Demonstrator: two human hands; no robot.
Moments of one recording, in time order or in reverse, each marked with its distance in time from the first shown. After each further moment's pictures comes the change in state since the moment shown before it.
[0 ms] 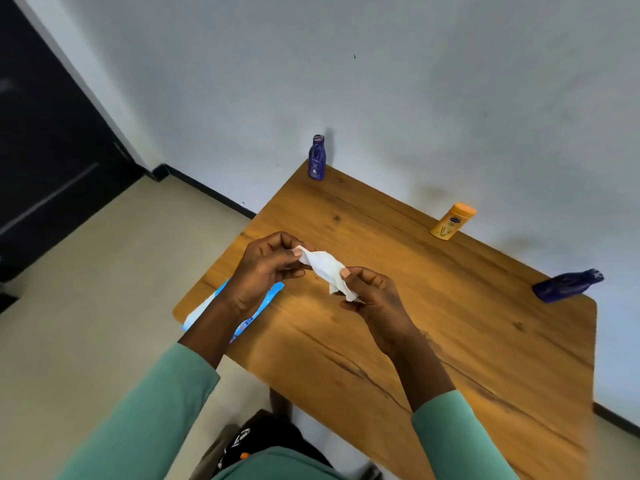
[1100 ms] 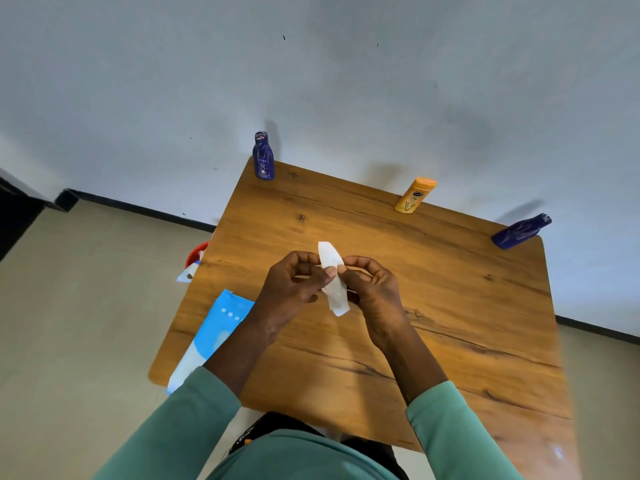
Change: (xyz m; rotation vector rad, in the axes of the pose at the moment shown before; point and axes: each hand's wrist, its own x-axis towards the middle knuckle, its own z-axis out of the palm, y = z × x) left_hand 0.054 -0.016 0.024 0.238 -0.166 -0.185; right_hand 0.034 0.001 0.019 0.208 0.429 -0.076
